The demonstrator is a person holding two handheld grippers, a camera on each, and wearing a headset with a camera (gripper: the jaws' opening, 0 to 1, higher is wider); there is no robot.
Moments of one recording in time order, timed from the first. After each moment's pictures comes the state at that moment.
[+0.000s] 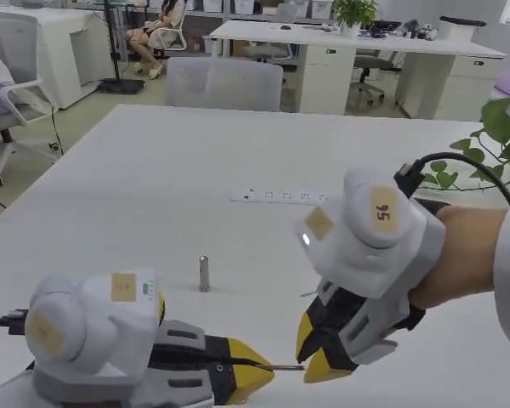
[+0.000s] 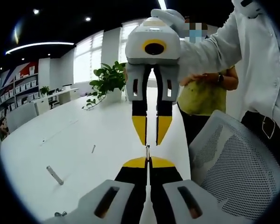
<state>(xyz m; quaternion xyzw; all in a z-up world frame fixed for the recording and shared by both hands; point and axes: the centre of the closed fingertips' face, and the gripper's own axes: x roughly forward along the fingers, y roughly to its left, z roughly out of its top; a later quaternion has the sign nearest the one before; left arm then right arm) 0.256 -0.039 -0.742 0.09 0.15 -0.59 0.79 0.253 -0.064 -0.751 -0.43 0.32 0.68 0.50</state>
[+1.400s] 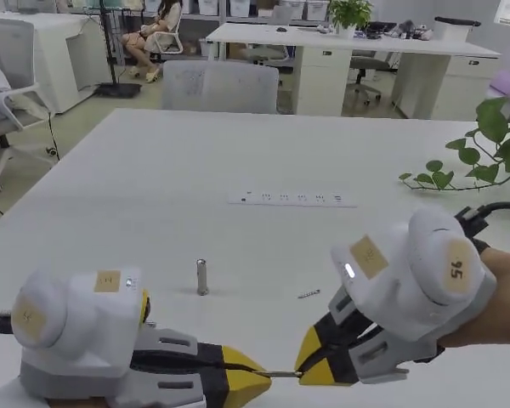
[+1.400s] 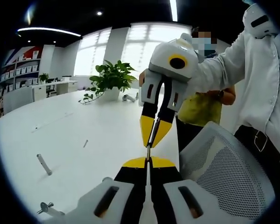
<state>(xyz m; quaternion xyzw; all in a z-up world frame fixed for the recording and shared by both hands) 0.248 -0.040 -0.740 0.02 0.18 -0.60 0.78 0.250 -0.059 -0.748 -0.41 0.24 0.69 0.55</state>
